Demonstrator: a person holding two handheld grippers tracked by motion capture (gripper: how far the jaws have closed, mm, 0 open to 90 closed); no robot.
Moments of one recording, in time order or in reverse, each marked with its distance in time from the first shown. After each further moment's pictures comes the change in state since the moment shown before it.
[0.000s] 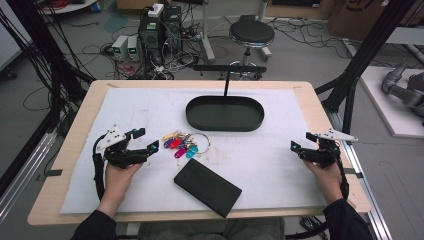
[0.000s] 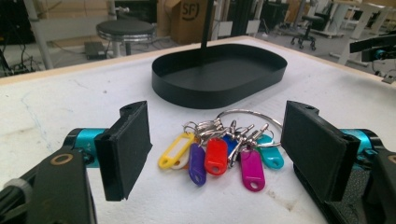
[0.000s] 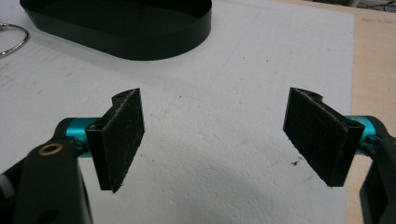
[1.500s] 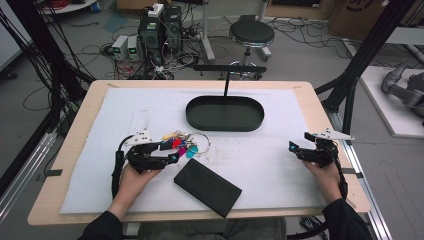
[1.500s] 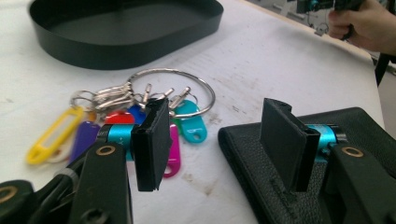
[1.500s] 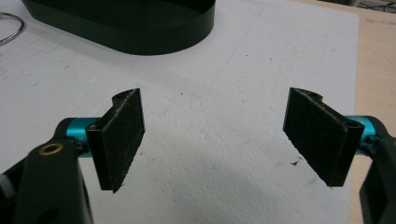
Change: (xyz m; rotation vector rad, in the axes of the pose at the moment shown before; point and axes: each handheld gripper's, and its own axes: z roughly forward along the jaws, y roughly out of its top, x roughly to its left) left arm -0.035 -0.003 0.042 0.219 -0.233 -0.031; right arm 0.004 0.001 0.004 0.021 -0.008 -0.027
